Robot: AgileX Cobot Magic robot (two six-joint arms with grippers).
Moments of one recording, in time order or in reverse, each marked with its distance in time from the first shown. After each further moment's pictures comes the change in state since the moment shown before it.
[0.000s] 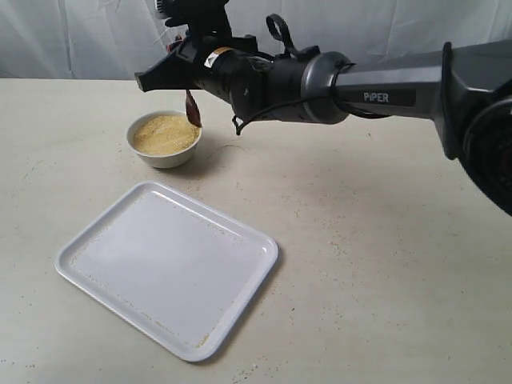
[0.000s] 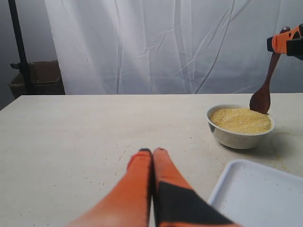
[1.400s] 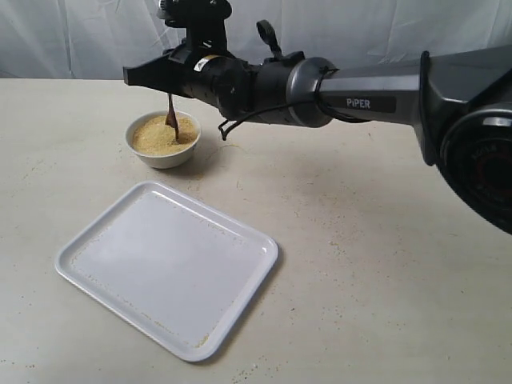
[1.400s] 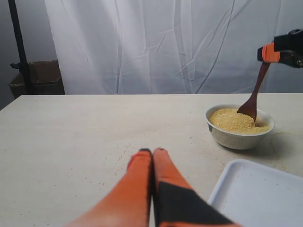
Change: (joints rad) left arm 0.000 0.000 0.000 0.000 0.000 0.000; right arm 0.014 0.034 -0.058 0.131 0.071 0.122
